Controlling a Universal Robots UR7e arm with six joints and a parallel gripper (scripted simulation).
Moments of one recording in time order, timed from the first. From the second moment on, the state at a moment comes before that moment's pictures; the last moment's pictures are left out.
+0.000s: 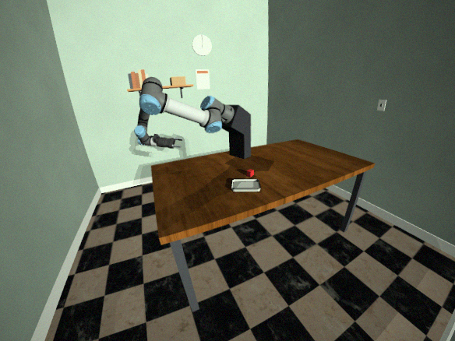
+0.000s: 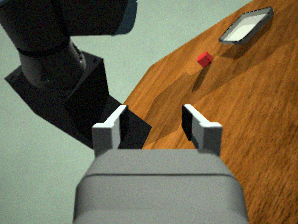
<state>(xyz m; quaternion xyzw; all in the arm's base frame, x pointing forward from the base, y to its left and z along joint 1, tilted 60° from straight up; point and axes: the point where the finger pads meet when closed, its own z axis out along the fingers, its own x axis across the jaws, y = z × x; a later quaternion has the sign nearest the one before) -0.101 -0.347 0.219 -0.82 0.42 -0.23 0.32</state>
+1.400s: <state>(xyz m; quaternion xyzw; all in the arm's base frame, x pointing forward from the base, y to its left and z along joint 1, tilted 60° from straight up) -0.094 -0.349 0.218 -0.83 0.41 -0.22 0.31</state>
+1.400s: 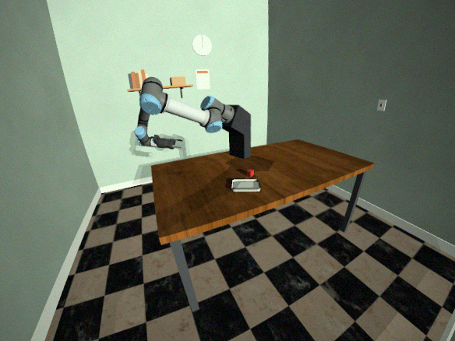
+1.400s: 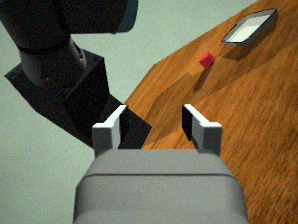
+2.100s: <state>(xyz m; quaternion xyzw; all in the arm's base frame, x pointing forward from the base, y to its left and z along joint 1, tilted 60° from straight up) -0.057 -0.357 0.213 -0.86 0.35 -0.20 0.31</state>
